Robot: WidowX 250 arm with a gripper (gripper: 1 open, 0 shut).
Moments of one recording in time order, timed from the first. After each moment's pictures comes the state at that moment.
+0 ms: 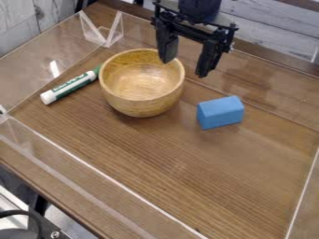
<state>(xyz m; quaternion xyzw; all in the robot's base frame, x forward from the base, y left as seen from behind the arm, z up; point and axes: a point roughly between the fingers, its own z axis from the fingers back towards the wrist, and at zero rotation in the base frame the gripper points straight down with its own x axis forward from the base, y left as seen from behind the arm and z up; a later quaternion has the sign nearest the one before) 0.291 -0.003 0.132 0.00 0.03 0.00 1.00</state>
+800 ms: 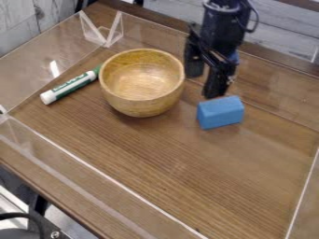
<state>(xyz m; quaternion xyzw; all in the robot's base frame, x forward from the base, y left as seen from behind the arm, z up) 0.313 -0.030 0.085 -0.01 0.07 -0.30 0.95</state>
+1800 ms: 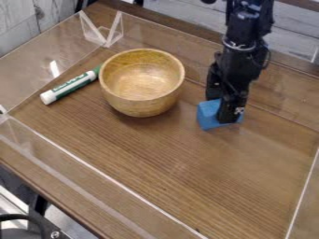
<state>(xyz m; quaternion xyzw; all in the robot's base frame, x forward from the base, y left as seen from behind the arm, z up) 0.334 -0.049 0.039 -0.01 0.04 -0.40 0.92</state>
